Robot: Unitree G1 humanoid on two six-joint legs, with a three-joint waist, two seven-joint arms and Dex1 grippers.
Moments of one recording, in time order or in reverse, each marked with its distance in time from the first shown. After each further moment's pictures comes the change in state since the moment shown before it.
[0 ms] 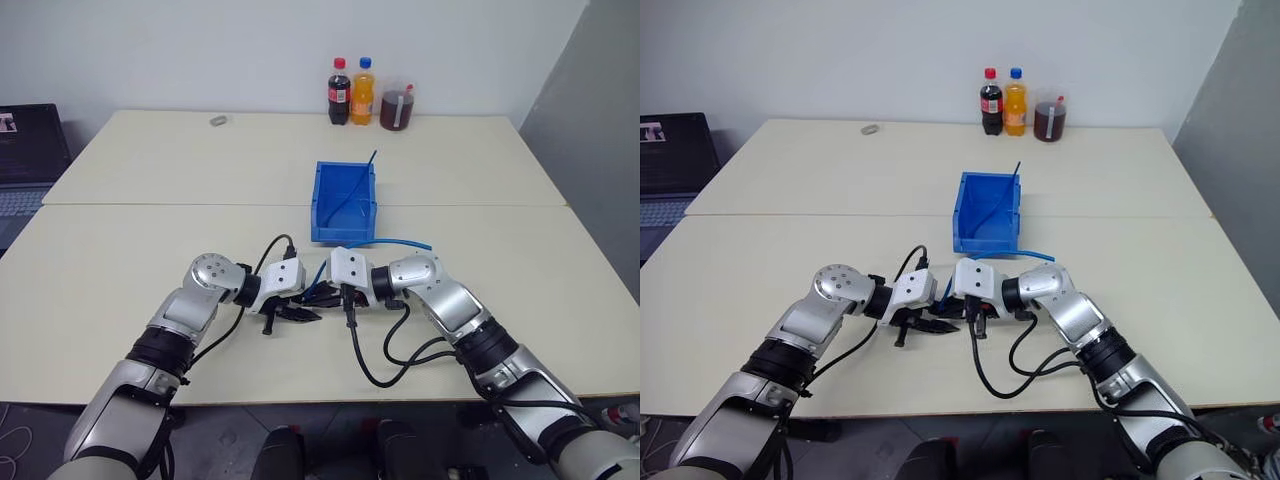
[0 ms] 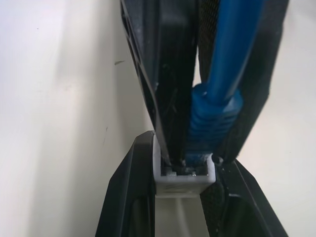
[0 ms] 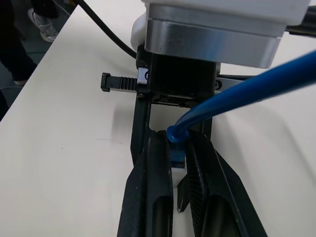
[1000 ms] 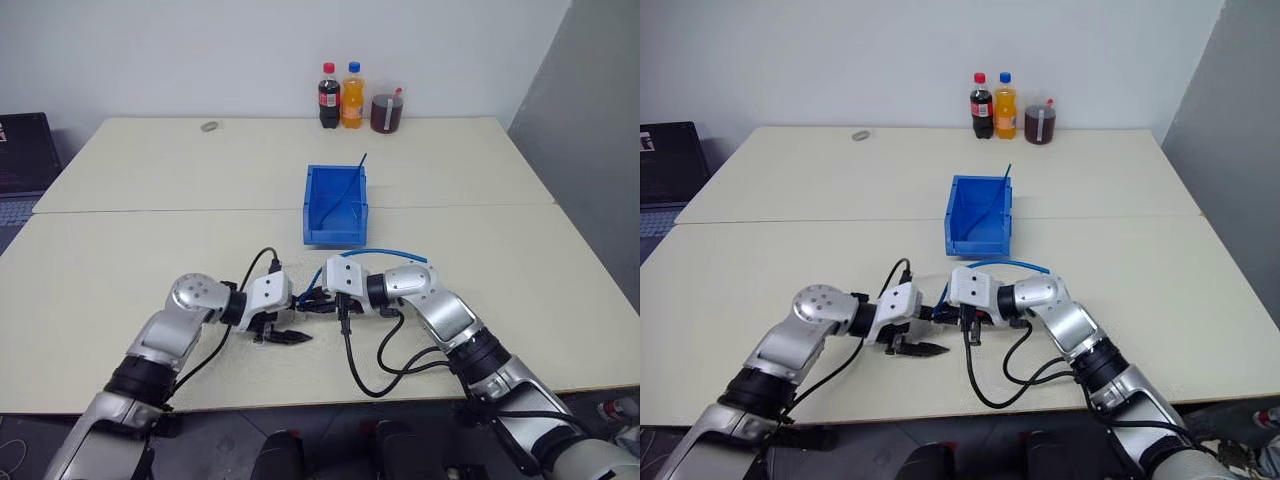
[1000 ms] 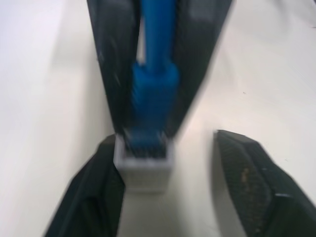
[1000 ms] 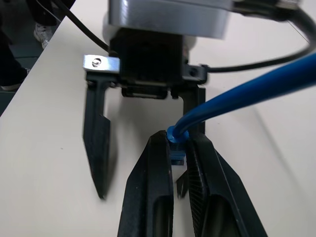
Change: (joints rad) left arm 0.233 0.084 0.121 -0.225 -0.065 0.098 0.053; right arm 0.090 0.040 -0.051 -0.081 -0.027 0.044 -0.051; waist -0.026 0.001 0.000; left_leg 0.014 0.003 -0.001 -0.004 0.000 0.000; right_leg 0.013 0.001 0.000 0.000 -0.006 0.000
